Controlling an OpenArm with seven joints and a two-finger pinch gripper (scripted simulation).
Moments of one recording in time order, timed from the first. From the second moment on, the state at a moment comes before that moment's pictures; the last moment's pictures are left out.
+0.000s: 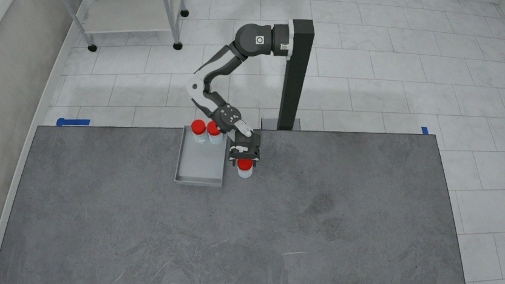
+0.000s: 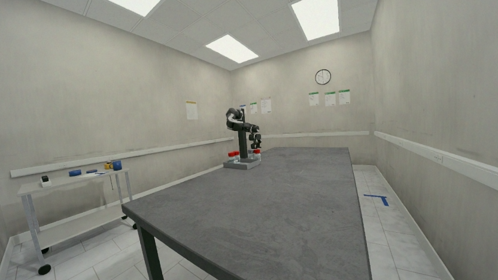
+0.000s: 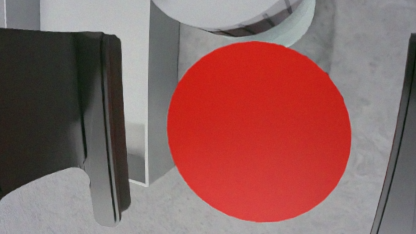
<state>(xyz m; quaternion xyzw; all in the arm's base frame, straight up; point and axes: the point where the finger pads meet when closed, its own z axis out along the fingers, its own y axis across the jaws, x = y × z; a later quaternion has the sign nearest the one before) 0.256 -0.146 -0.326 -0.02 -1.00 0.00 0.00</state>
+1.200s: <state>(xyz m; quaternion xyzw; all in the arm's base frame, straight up) 0.255 -0.146 -0.335 -0.02 -1.00 0.00 0.00</state>
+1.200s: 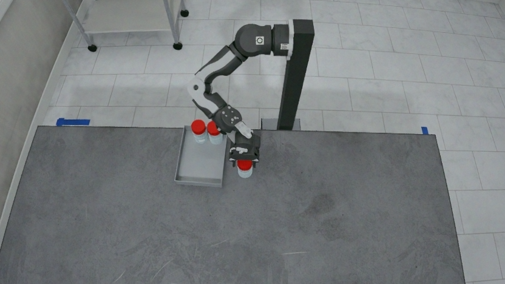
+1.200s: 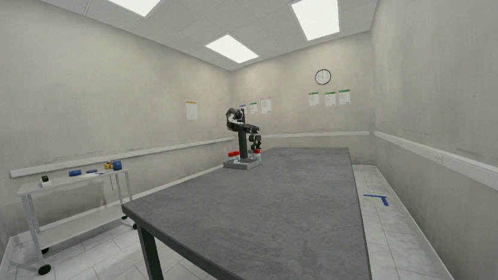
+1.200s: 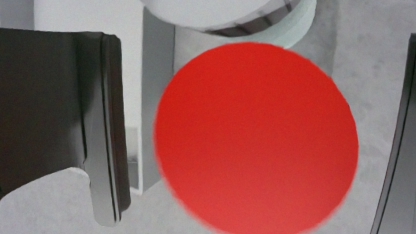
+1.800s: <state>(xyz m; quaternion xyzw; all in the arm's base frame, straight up) 0.257 -0.146 -0.352 -0.02 -1.00 0.00 0.00</state>
